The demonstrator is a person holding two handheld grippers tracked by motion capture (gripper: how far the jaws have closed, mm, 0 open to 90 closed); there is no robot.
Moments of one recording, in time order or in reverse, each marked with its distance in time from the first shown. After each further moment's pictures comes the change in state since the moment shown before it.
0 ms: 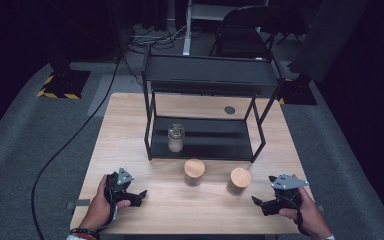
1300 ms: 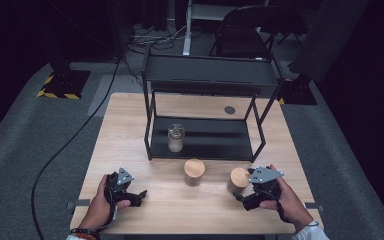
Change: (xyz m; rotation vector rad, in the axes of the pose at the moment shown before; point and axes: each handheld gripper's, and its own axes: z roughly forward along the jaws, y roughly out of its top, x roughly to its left) left arm 0.000 0.000 0.000 0.001 -0.002 0.002; right arm 0.027 0.049 0.031 0.000 0.088 -0.137
